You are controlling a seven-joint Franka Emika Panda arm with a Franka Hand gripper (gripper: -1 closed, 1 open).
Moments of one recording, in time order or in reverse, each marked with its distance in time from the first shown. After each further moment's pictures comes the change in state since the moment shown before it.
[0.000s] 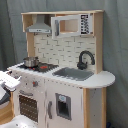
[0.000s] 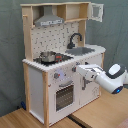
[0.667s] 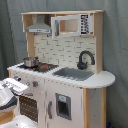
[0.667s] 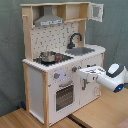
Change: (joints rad) arm -0.013 0.002 -0.004 -0.122 0.000 0.140 -0.092
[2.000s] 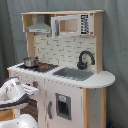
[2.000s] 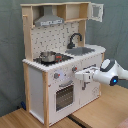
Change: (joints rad) arm -0.217 -0.001 0.002 -0.001 0.000 0.342 -0.109
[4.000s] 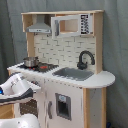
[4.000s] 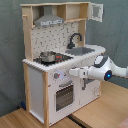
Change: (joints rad) arm -0.168 -0.002 -0.002 0.119 0.002 0.154 0.126
